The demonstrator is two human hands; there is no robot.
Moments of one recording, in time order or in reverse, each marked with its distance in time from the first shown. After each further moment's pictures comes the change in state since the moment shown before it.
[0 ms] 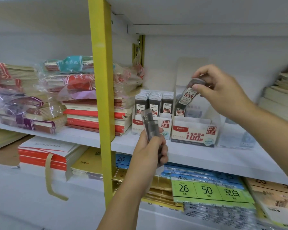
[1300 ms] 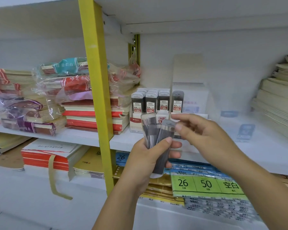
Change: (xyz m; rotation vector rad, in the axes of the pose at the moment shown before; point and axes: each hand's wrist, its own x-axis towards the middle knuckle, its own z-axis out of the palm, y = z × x) left_hand -0.021 0.008 0.003 0.093 -0.129 0.004; right_hand -0.101 -0.027 0.040 0.371 -0.153 0.236
